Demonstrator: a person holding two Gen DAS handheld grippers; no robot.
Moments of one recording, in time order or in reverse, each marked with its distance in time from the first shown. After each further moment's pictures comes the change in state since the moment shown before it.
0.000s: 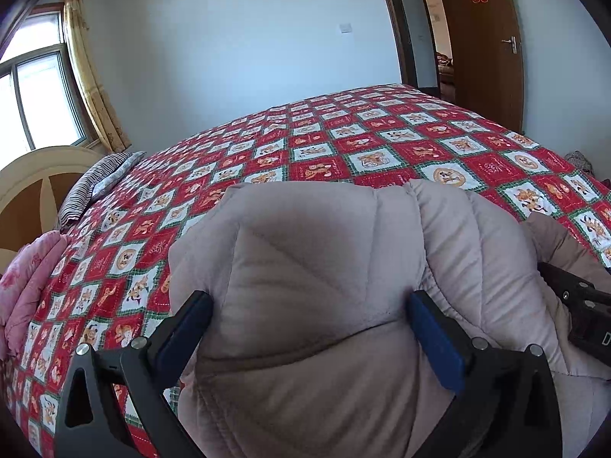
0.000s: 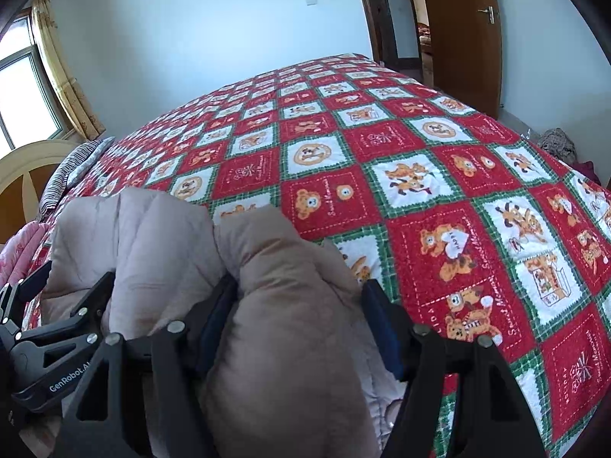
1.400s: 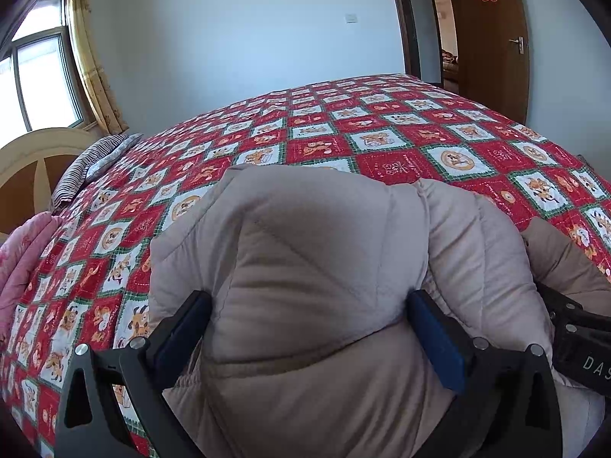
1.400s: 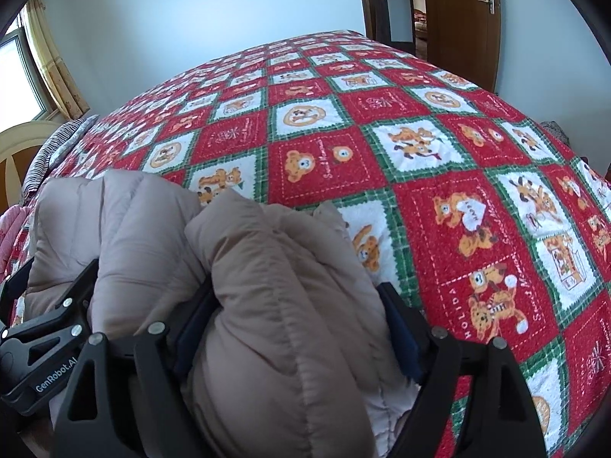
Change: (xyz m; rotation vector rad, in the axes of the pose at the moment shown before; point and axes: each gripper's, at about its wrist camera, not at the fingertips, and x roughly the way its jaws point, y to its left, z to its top) left arm 0.026 0.001 -0.015 -0.029 0.040 -0.014; right arm 0.033 0.001 -0.014 -0.009 0.080 -0.065
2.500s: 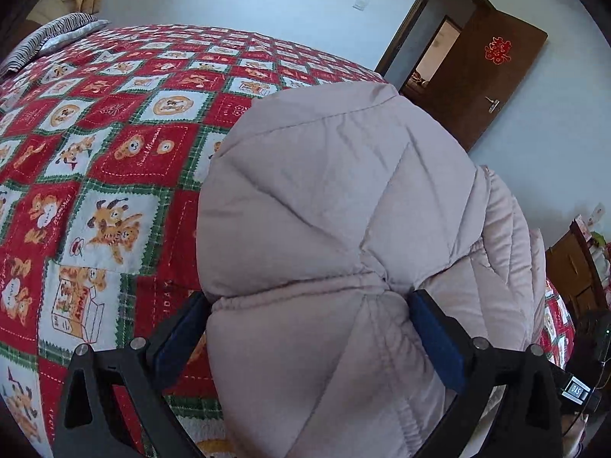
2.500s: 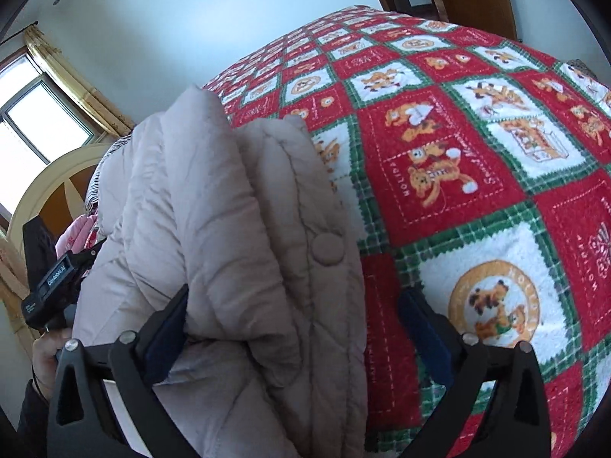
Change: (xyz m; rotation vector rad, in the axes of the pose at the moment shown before) left arm -0.002 0.096 -0.036 -0.324 0.178 -0.460; right arm -0.055 -0.056 -0.062 0.110 0.063 0.291
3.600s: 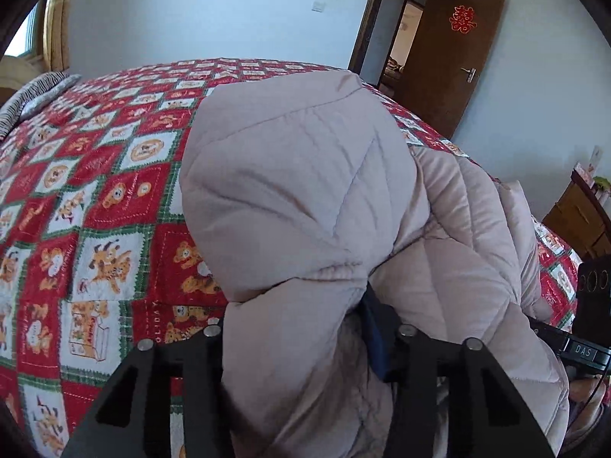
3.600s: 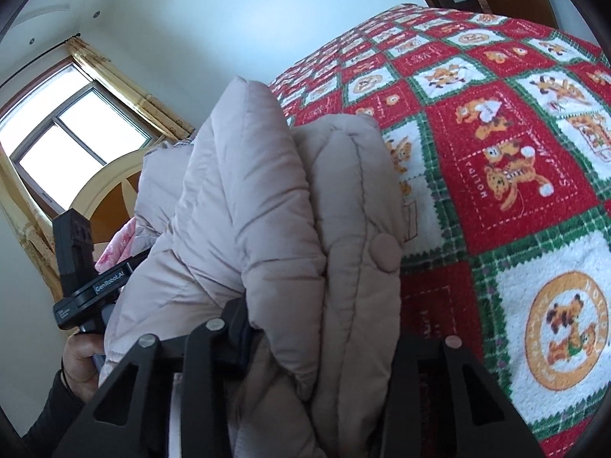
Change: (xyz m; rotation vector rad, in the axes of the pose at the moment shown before) left arm -0.030 -0.046 -0.013 0.211 -0.052 0.058; right arm 0.009 0.003 -0.001 -0.014 -0.034 0.248
